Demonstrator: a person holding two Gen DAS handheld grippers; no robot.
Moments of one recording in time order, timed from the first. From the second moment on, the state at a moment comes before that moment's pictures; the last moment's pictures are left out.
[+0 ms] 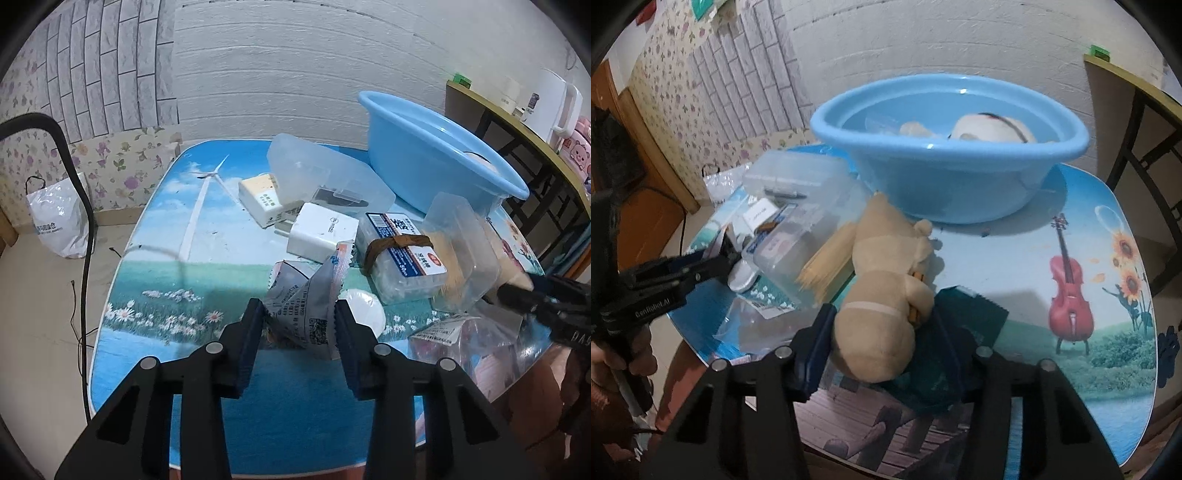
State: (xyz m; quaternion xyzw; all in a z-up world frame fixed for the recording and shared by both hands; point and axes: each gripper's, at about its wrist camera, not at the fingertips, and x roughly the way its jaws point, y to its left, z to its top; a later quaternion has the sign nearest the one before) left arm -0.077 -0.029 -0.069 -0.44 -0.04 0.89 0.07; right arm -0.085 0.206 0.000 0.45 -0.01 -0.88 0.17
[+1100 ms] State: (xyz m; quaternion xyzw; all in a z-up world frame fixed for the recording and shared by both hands) left arm -0.074 -0.024 -0.077 -0.47 0.00 0.88 0.02; right arm -0.079 0.268 -0.001 0.45 -0.05 -0.88 0.13
